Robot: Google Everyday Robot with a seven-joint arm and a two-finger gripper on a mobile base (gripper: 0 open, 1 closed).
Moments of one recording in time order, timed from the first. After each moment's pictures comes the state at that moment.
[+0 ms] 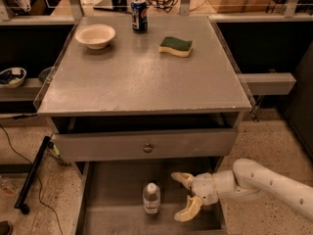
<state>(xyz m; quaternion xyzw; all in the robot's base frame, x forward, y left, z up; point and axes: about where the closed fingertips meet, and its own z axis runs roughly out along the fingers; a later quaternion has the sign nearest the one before) 0.430 -0.057 0.518 -0.48 0.65 0.50 0.31</state>
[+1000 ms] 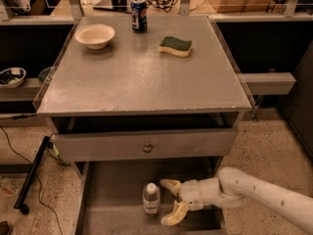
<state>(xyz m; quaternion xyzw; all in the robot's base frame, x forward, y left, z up) 0.424 -0.018 0.485 -0.45 0.64 0.54 0.31</state>
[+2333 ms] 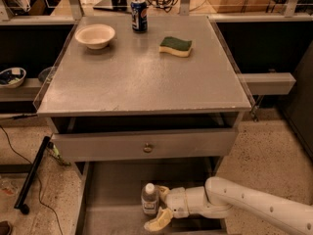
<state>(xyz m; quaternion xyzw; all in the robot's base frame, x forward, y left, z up) 0.418 0.030 0.458 -0.42 0.67 0.52 0.32</state>
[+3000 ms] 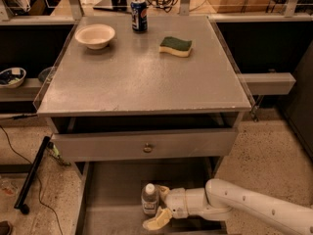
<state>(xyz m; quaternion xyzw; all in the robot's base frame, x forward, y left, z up) 0.422 0.032 0.458 -0.41 0.68 0.51 0.33</state>
